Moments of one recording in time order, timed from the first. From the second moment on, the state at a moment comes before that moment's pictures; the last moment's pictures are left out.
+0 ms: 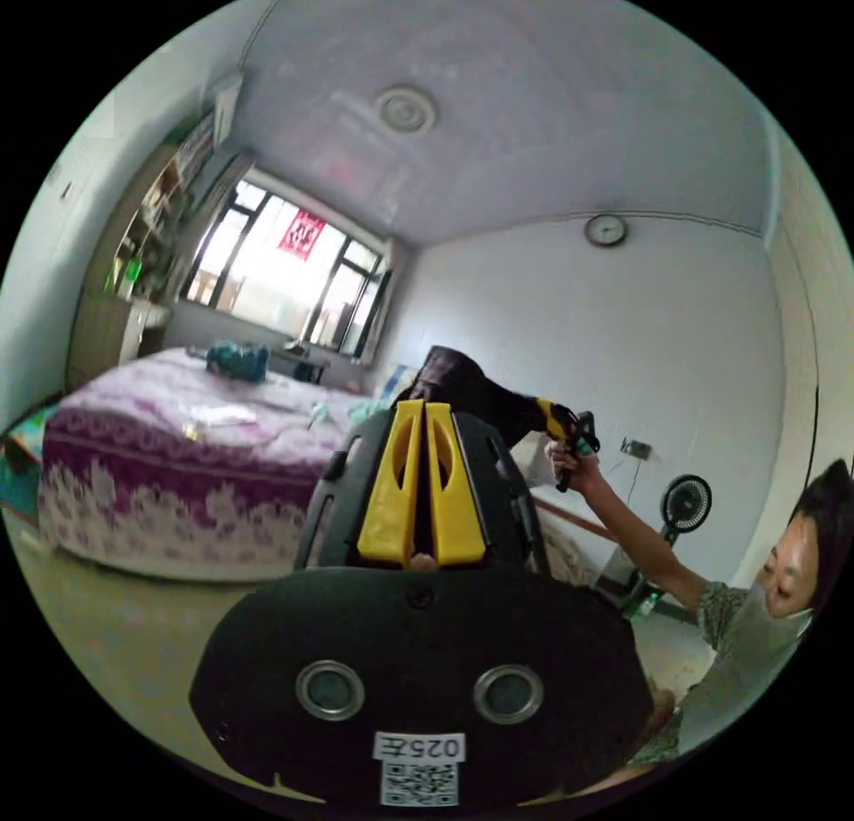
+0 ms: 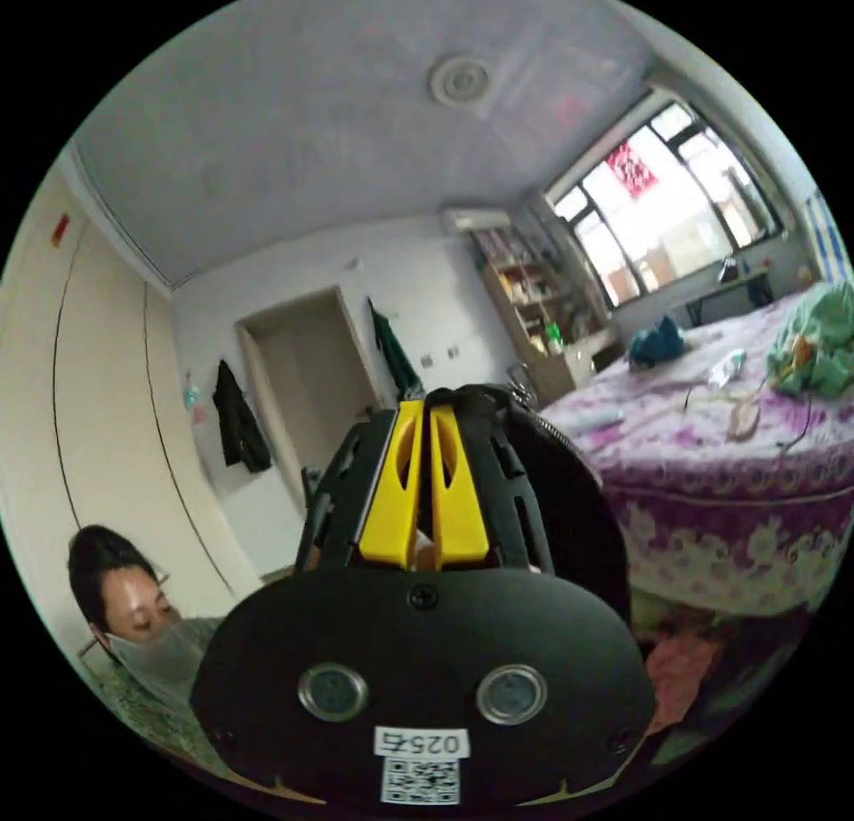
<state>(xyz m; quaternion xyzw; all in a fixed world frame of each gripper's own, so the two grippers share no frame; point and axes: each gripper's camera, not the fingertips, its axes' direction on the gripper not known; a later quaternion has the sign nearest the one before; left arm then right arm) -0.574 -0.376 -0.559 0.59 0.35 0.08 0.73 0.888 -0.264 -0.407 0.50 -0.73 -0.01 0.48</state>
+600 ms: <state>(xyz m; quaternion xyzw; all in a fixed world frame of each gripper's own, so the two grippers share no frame) -0.377 -0.115 -0.163 0.20 0.32 0.22 0.90 0.503 -0.028 -0.001 -0.01 -0.77 -0.01 0.64</state>
